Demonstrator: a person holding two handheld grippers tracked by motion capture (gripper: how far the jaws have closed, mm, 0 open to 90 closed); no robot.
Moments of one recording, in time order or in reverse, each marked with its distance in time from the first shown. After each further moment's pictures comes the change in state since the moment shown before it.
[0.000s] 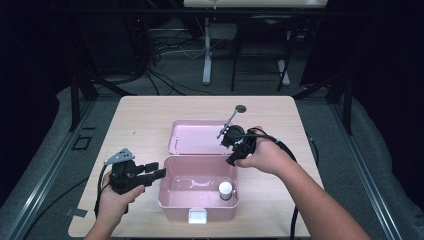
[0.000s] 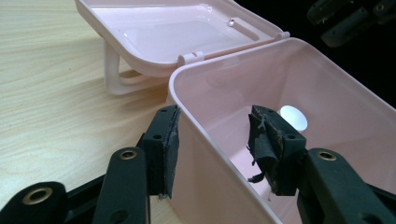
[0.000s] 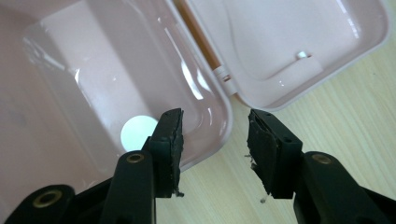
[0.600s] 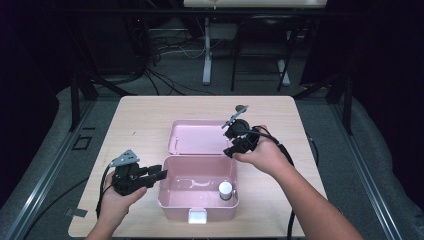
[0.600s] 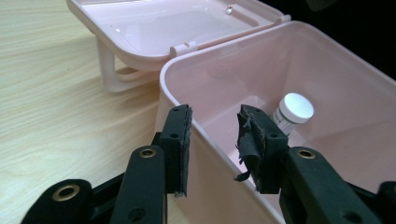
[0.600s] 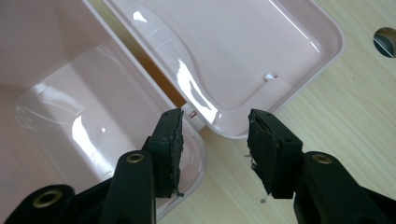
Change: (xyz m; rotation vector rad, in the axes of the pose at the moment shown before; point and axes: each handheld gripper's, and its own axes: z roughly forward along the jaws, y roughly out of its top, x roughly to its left) left arm -0.006 -0.001 0.004 0.042 0.035 0.076; right arm -0.013 -0.003 0.005 -0.146 -0.031 0.177
